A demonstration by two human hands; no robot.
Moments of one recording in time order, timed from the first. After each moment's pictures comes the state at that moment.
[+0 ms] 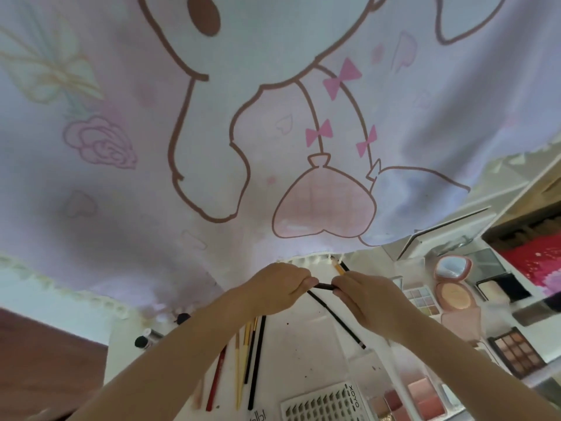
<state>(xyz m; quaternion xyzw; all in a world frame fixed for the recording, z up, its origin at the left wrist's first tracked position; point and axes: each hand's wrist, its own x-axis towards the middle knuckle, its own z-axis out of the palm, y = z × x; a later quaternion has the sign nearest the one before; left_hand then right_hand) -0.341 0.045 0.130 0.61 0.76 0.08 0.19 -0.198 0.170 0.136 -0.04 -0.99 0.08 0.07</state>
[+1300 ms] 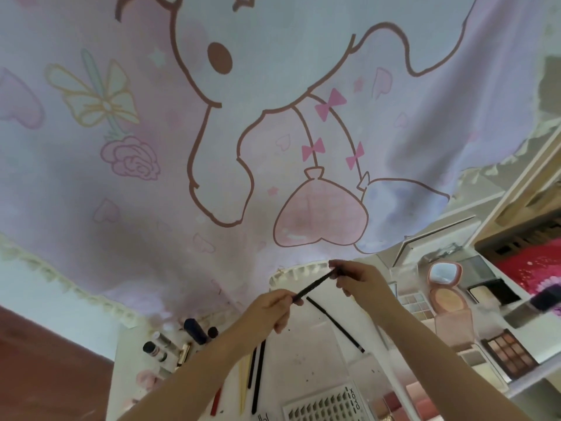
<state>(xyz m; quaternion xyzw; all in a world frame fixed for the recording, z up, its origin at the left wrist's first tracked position) -0.303 -0.005 0.125 0.28 0.69 0.52 0.43 -0.207 0.164 0.128 -0.30 -0.72 0.61 0.13</state>
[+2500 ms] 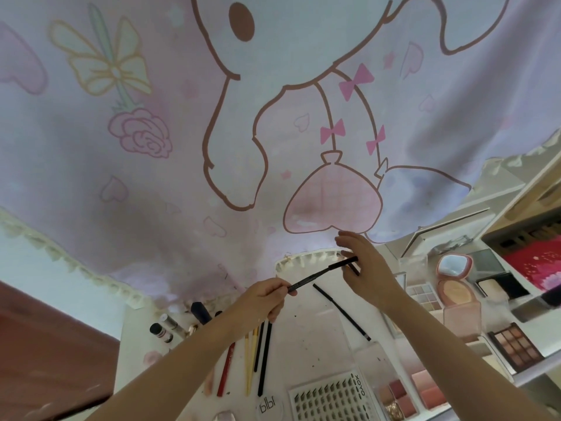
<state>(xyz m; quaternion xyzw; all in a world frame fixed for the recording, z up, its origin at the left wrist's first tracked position) -0.323 -0.024 0.117 0.28 0.69 0.50 0.44 -0.219 0.164 0.111 -0.13 -0.89 0.38 0.23</state>
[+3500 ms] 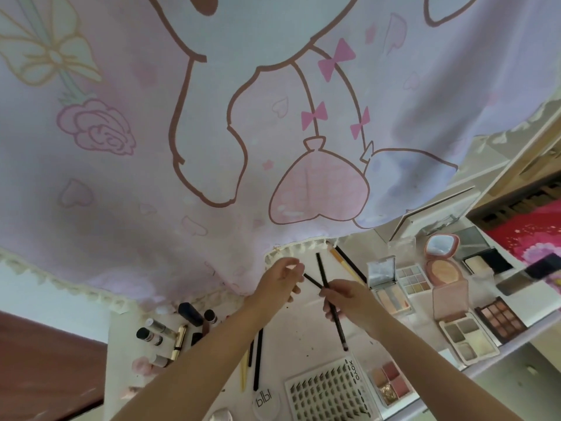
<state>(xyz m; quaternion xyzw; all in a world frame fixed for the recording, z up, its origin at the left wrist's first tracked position) -0.314 0.027 0.089 0.23 0.74 0.50 0.38 -0.197 0.137 0.081 -0.32 -0.67 0.67 -0.01</state>
